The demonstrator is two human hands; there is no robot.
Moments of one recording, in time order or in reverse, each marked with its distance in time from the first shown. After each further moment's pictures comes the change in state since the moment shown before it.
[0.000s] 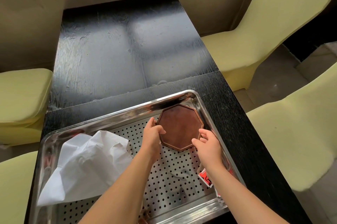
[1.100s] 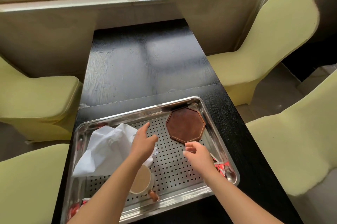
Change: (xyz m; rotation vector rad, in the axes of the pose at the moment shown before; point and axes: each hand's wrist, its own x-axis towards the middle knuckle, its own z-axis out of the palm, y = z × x) left_hand -0.106 0.021 -0.077 0.715 0.096 0.313; right_hand -0.088 -0.009 -0.003 -0.202 -0.298 -0.105
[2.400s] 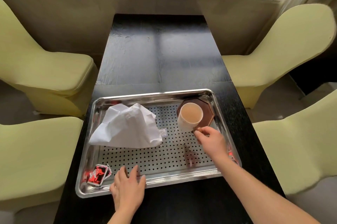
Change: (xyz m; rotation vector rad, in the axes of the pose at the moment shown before) left_hand -0.133 -0.176 0.006 0.572 0.134 -0.257; right_hand -0.026 -0.015 -0.004 -0.180 0.169 -0.171
